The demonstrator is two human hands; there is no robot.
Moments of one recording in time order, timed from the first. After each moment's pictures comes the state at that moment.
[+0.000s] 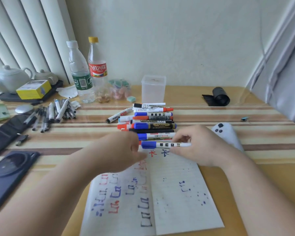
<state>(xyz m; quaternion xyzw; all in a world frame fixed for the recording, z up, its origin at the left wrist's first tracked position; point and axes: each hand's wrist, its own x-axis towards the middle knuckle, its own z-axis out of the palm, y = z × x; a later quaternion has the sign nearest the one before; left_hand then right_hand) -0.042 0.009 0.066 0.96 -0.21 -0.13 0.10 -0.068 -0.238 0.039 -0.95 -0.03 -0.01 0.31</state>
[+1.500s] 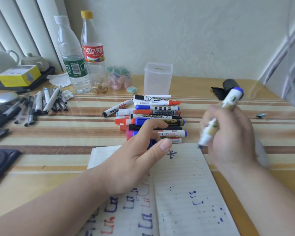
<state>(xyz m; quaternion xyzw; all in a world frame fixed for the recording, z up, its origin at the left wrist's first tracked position) -0.039 -0.009 0.006 0.78 -0.35 -0.09 0.52 -0.060 -0.216 0.035 -0.62 0.06 -0.24 0.74</state>
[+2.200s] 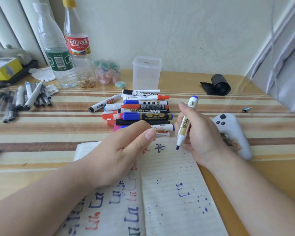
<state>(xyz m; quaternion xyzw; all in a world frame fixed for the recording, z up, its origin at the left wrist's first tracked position) -0.036 -0.008 0.007 0.81 -0.34 -0.06 0.47 -0.047 -0.223 0.016 -0.67 0.15 -0.05 0.72</state>
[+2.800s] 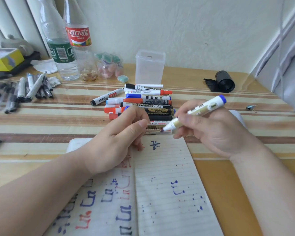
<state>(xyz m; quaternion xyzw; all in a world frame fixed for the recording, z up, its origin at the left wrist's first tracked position) -0.025 -0.005 0.002 0.72 -0.32 -0.10 0.60 -0.056 -0.249 0.033 -0.70 -0.12 0.06 0.70</state>
